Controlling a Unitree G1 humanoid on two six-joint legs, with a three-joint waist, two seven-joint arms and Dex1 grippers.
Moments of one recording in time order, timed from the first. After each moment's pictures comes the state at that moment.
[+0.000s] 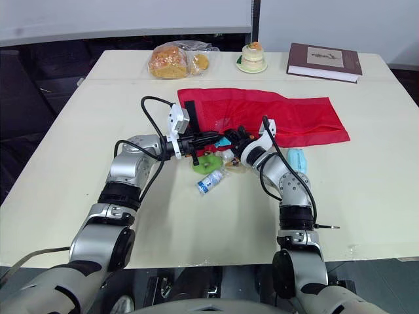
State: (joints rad) left arm -0.76 0.35 -0.01 0.53 -0.26 0.23 -1.15; right arm -0.58 0.14 -0.22 0.18 1.14 0.78 -0.10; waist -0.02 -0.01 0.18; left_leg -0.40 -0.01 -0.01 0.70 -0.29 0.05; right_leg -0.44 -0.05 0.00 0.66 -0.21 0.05
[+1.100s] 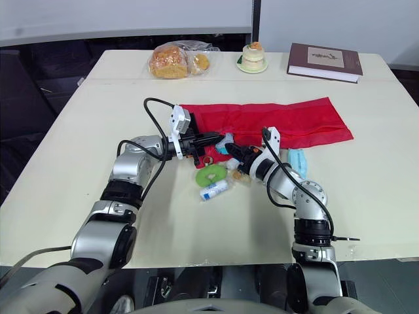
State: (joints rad) left arm -0.78 0.35 -0.01 0.60 -0.27 0.21 -1.16; right arm -0.46 0.01 -0.15 -0.04 1.06 1.00 -0.02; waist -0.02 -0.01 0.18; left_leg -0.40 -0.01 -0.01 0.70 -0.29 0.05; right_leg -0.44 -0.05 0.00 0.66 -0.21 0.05
